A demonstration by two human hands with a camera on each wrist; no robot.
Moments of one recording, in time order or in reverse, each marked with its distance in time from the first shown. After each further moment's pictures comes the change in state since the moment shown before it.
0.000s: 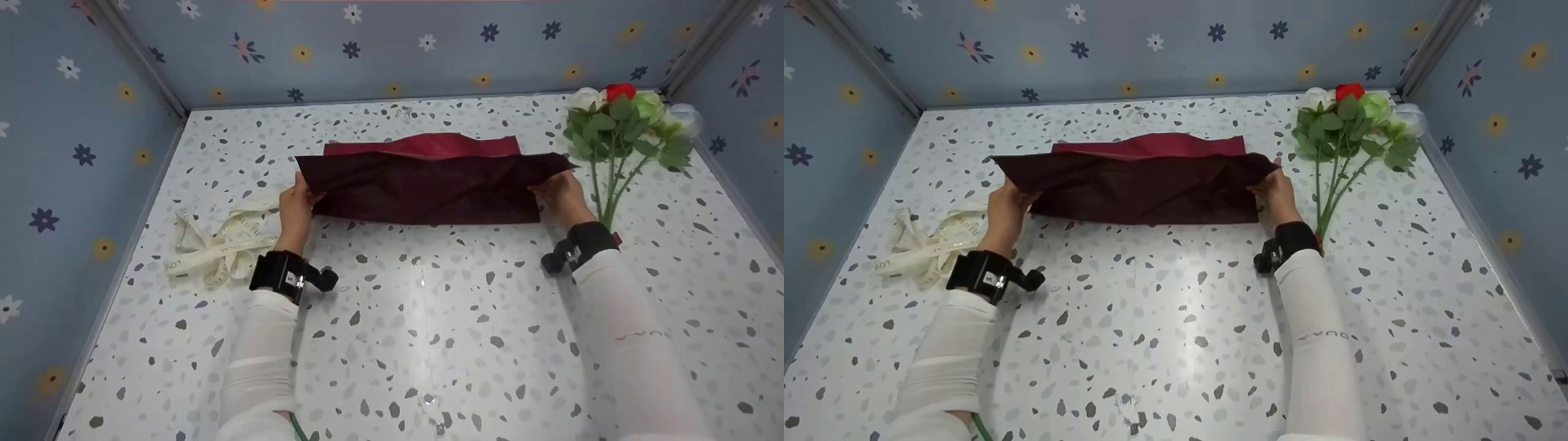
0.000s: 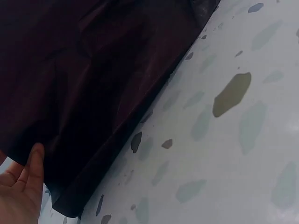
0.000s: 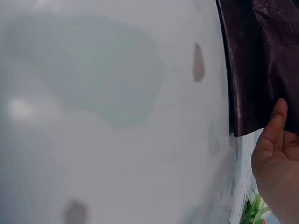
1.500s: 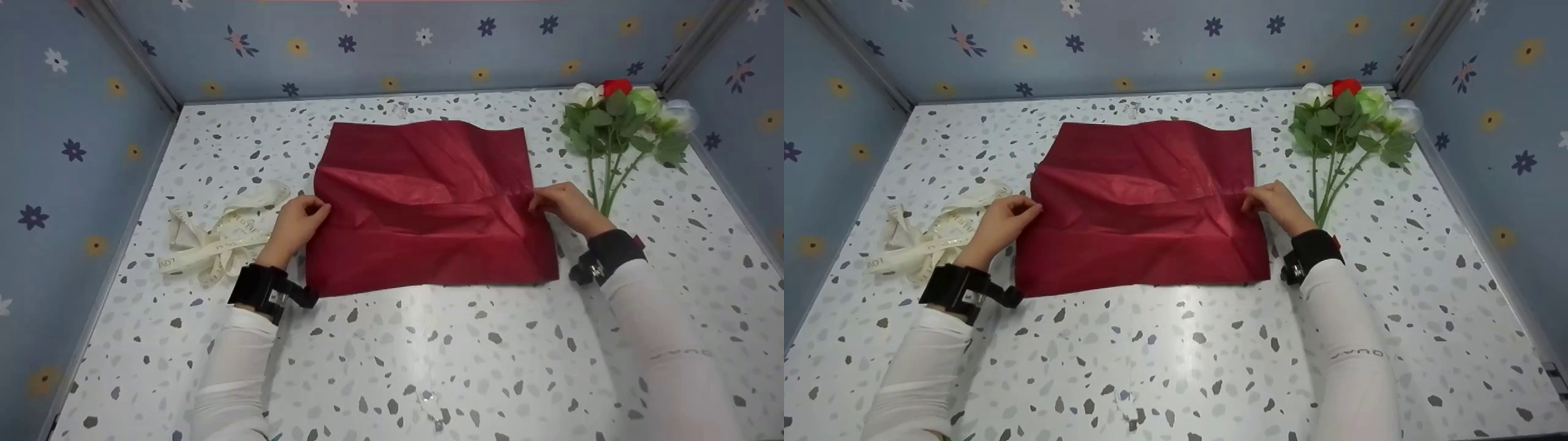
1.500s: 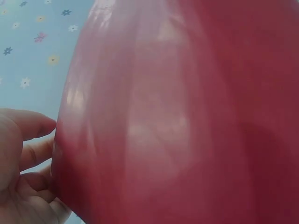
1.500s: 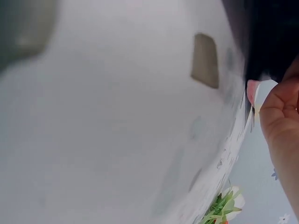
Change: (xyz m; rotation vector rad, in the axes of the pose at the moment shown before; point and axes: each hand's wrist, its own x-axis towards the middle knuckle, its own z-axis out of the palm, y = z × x) left_hand -0.028 0.011 -0.016 0.816 -0.340 0.185; right_hand -0.032 -0.015 -0.007 -0.746 -0.291 -0.014
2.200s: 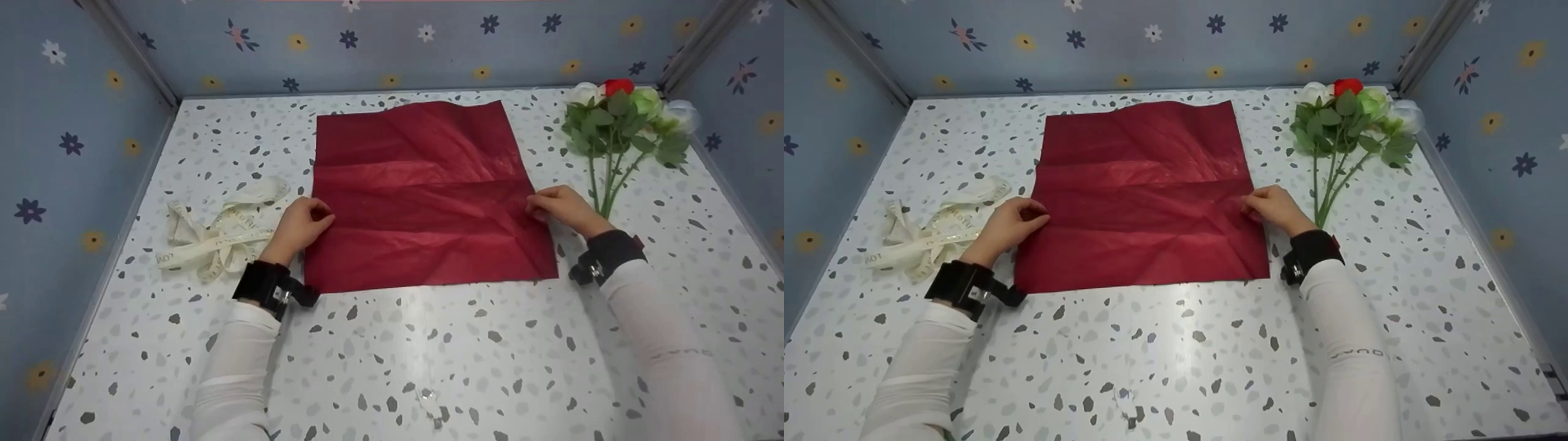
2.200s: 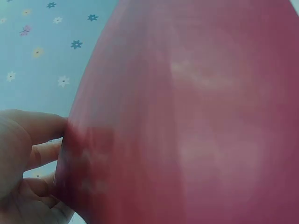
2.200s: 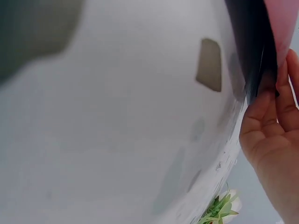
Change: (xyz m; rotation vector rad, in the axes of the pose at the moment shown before) left_hand 0.001 -0.018 0.007 0.108 -0.095 0.043; right_hand 0.007 0.012 -0.006 -0.481 0.018 0.051
